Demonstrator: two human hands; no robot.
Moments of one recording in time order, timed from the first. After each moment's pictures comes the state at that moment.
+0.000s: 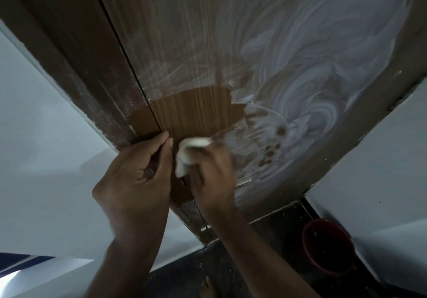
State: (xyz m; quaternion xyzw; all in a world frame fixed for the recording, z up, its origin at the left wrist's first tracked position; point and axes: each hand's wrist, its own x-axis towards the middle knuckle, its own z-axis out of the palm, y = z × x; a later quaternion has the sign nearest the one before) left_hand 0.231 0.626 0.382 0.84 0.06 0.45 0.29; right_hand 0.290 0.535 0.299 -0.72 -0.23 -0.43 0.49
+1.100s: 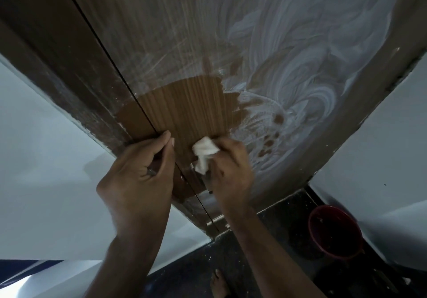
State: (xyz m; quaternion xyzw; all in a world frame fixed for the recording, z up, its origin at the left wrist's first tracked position) left_hand 0.235 0.627 0.372 0.86 0.03 0.42 0.28; right_hand 0.299 0.512 0.272 -0.76 -0.13 -0.43 0.47
